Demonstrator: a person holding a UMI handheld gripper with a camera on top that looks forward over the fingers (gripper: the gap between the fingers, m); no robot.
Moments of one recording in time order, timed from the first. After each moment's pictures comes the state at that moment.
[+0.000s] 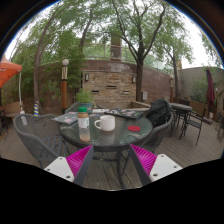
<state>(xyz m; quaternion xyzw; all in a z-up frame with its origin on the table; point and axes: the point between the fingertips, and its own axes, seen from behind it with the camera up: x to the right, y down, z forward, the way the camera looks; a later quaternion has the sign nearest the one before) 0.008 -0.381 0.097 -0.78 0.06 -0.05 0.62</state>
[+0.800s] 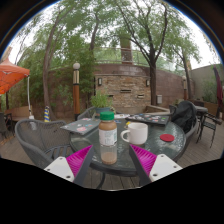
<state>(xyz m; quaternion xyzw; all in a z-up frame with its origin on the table) -0.089 -0.225 0.086 -0.77 0.02 0.01 0.64</state>
